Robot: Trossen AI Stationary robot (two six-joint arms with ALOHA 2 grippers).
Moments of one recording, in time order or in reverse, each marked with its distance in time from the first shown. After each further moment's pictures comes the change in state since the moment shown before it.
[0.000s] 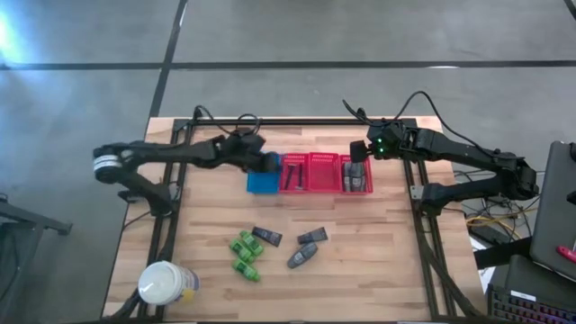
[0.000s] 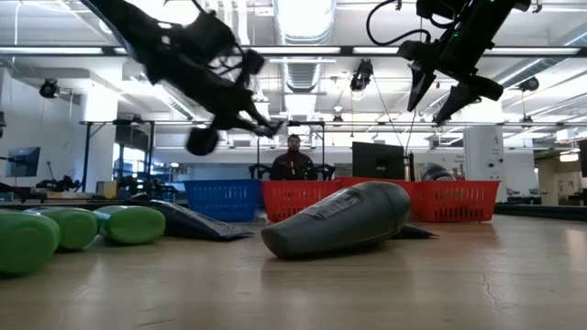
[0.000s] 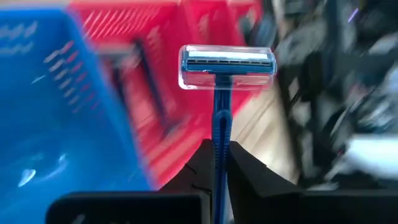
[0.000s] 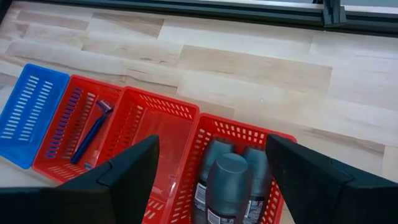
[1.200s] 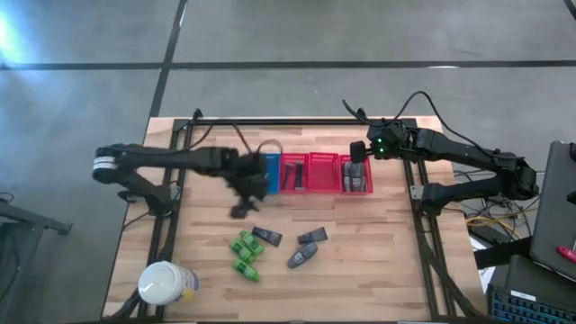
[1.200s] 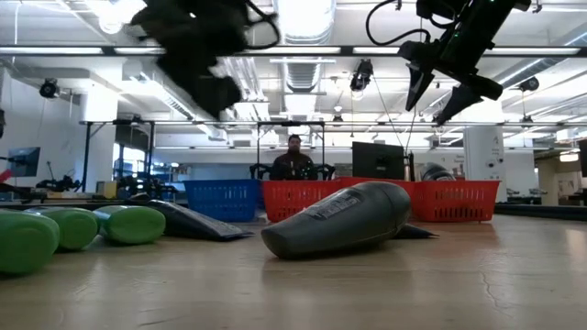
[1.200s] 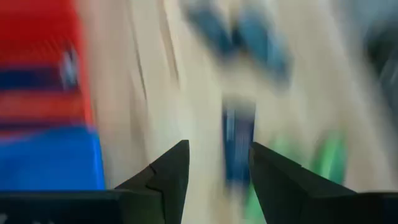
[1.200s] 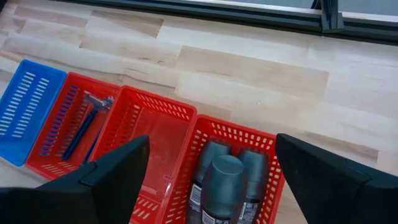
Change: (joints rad) left arm -0.228 0.024 0.286 -0.751 0.095 1.278; right arm 0.000 0.000 0.000 -0.002 0.008 -0.033
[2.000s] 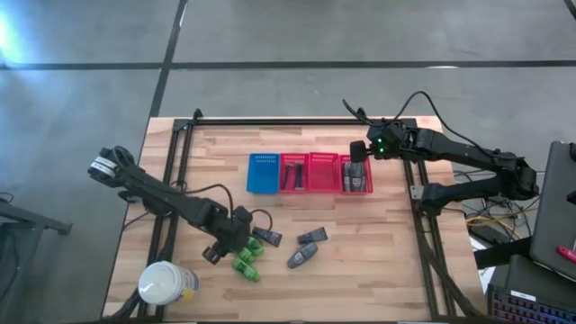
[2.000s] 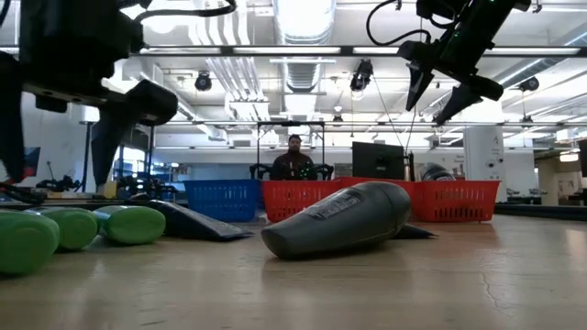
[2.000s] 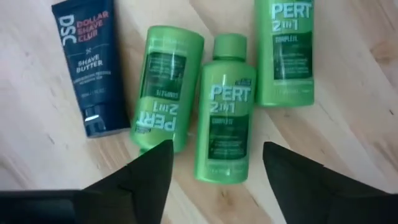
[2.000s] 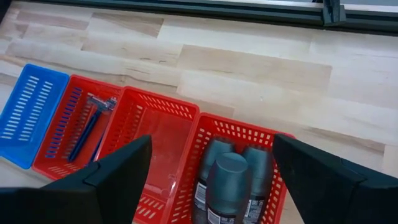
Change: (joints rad) left arm -0.544 -0.011 -0.249 0.073 -0.305 -0.031; right arm 0.000 0.000 0.000 0.000 -0.009 0.037
